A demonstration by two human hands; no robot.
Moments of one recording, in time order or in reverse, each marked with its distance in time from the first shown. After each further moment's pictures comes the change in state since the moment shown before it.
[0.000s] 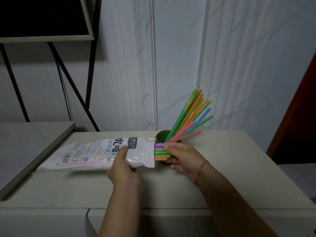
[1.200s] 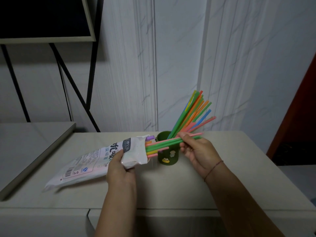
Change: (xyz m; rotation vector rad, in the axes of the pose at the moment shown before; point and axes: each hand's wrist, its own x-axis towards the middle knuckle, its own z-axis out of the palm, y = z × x) left_hand 0.027 0.006 -0.004 -0.149 -0.031 -0.140; right_hand -0.005 -0.021 -0.016 0.482 0.135 -0.207
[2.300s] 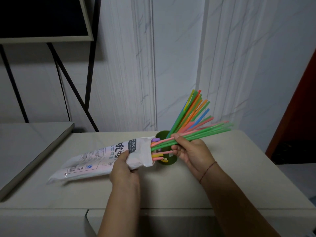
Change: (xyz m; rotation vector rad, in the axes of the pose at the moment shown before) left_hand -0.004 -0.014 0.000 0.064 0.033 -0.002; right_hand -0.005 0.008 0.006 -0.091 -0.021 -0.016
